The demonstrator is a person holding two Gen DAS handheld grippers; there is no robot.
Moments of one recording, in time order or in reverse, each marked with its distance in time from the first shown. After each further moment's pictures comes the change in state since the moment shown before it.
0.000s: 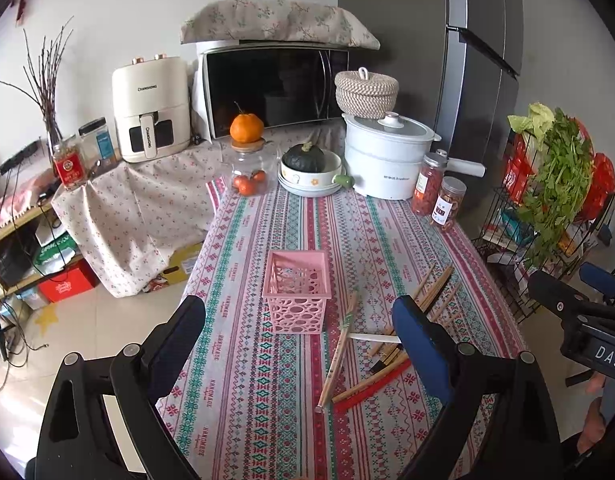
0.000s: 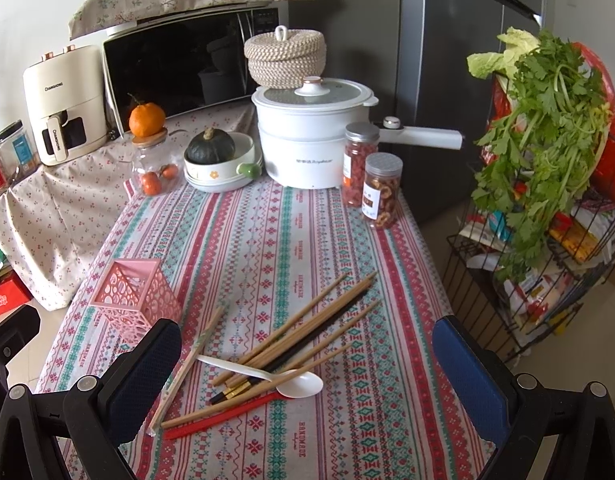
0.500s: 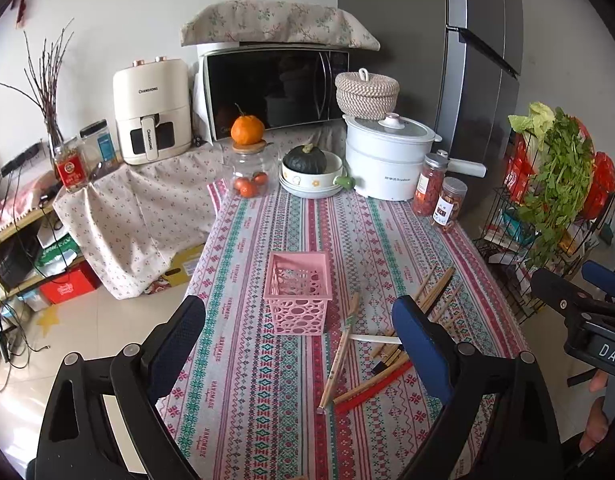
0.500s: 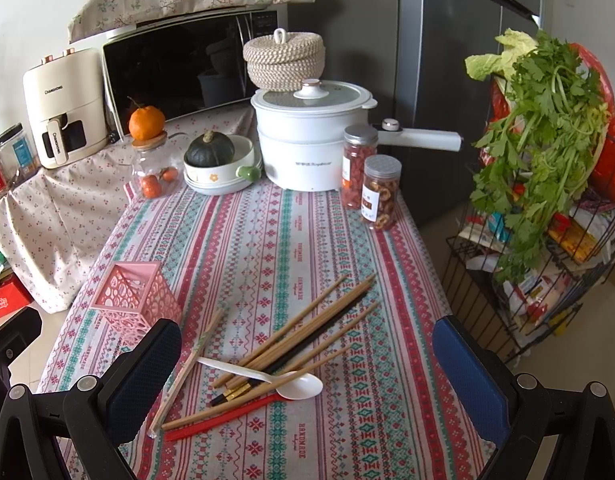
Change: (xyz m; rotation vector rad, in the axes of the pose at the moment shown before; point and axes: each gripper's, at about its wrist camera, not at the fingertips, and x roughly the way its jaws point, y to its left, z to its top) left arm -0.003 0.004 0.001 0.000 -0.010 0.005; right arm -0.002 -0.001 0.001 0.003 -0.007 0.001
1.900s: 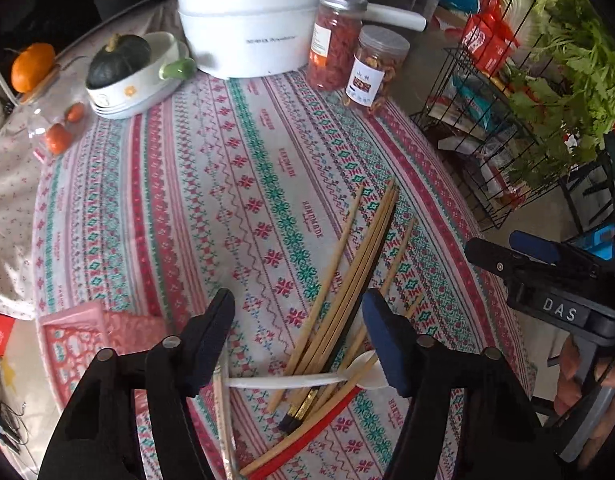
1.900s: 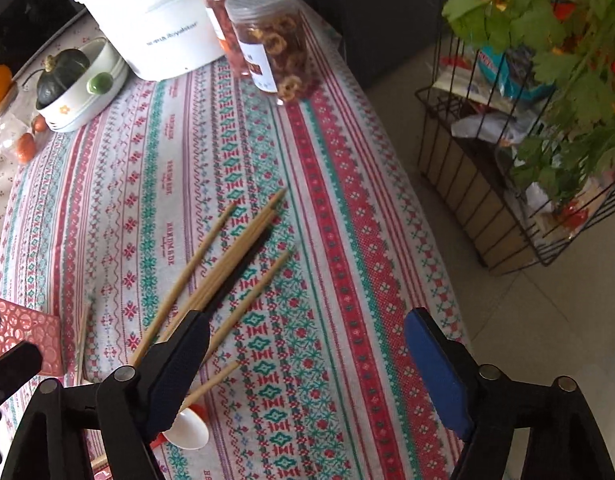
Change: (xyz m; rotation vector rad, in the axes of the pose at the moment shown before) left arm 0.240 -0.151 0.031 0.269 0.543 -0.298; right arm 0.202 -0.122 0.006 0.242 0.489 -0.024
